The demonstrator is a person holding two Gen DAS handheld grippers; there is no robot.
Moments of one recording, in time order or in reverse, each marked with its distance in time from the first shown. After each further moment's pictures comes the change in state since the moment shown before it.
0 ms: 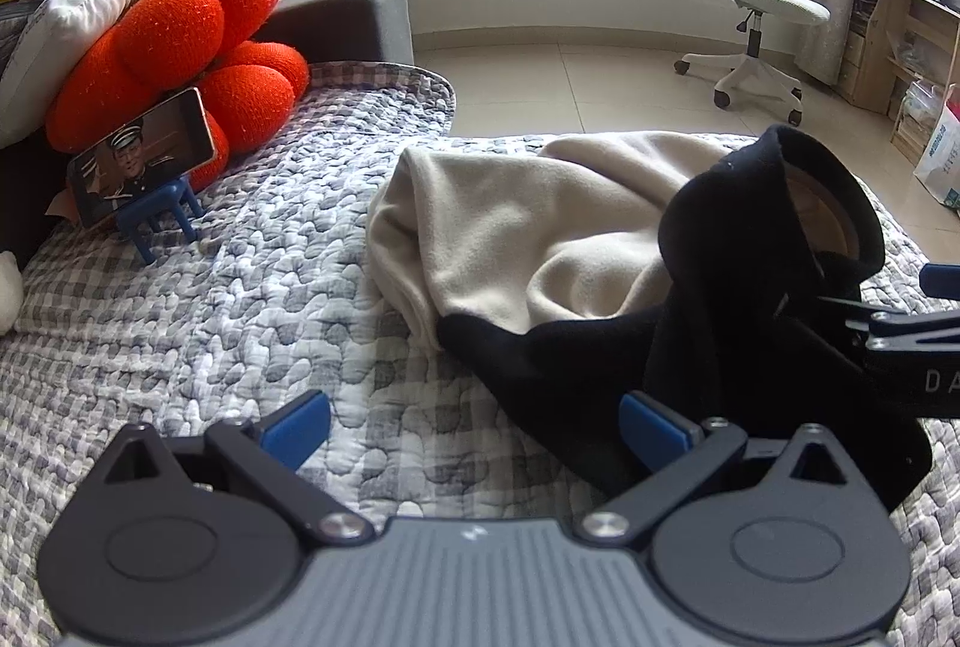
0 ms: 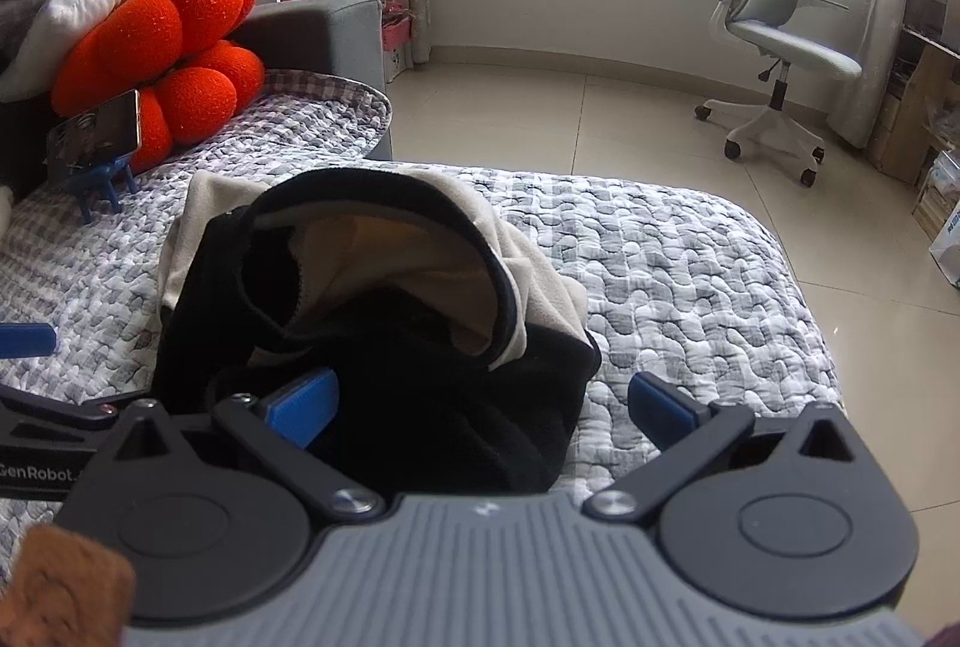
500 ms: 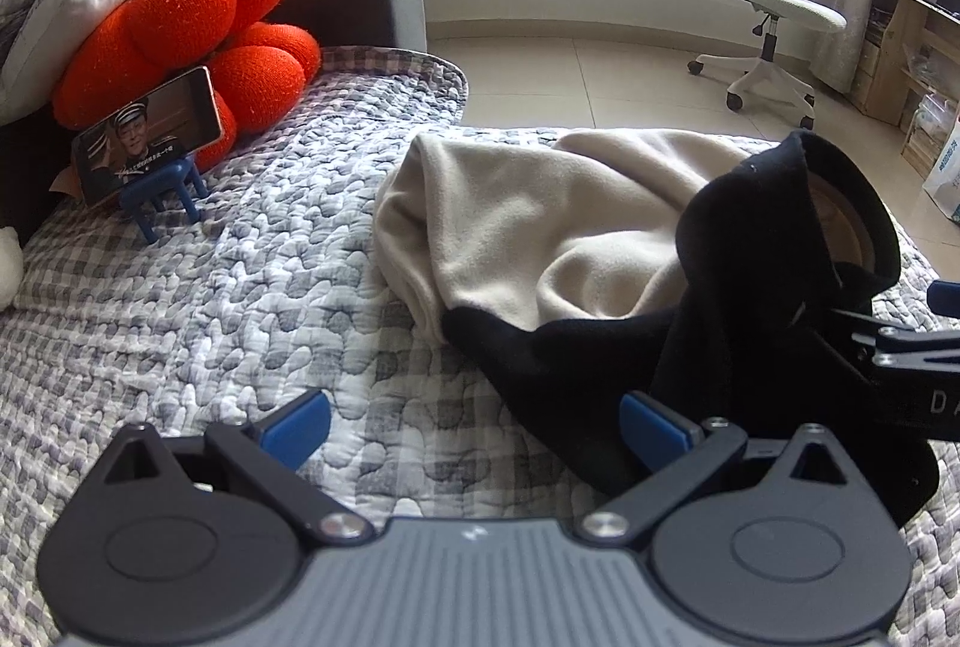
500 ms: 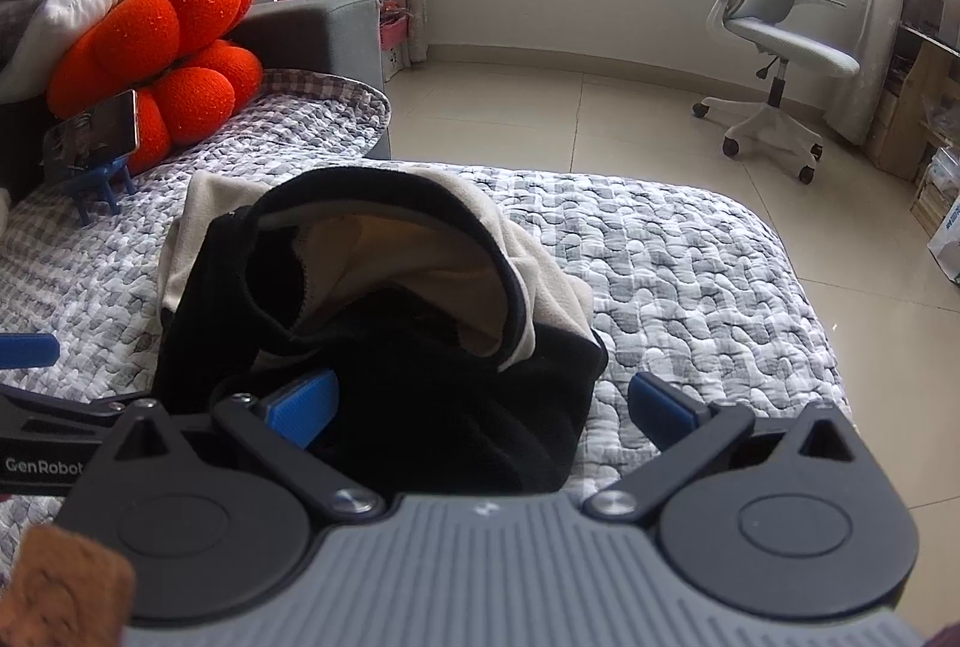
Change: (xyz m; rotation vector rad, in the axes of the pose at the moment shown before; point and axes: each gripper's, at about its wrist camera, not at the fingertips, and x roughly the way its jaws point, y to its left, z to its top) left arm 0.003 0.000 0.000 -0.039 0.021 0.004; right arm 0.001 0.001 0.000 0.013 0.004 0.013
